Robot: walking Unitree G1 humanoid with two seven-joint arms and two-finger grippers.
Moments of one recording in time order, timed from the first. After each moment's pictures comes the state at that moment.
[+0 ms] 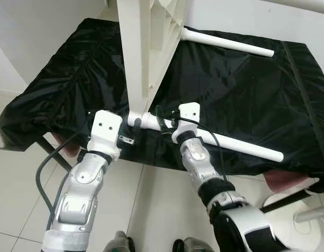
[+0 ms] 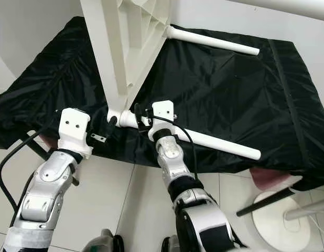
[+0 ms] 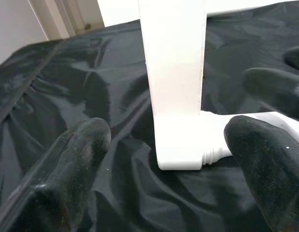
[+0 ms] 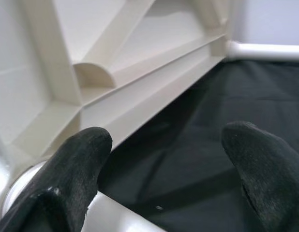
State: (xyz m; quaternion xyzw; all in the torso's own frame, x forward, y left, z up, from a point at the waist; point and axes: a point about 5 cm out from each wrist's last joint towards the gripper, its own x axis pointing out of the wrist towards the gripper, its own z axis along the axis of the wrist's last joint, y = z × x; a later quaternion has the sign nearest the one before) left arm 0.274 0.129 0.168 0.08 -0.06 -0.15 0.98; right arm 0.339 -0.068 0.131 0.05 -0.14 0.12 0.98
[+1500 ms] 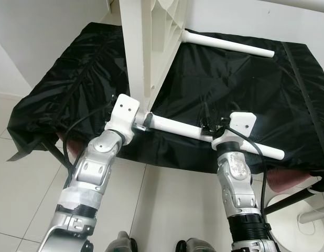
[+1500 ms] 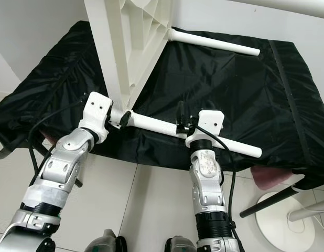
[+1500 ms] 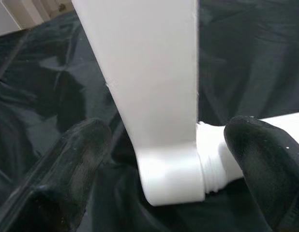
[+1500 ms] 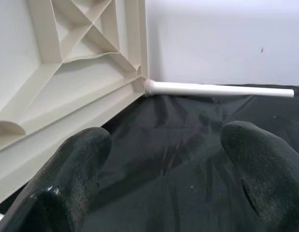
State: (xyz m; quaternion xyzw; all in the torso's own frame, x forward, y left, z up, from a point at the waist) left arm 0.334 0.109 0.170 0.12 0.00 -0.19 0.97; right arm 0.297 -0.140 0.164 0.01 -0.18 0.01 0.98
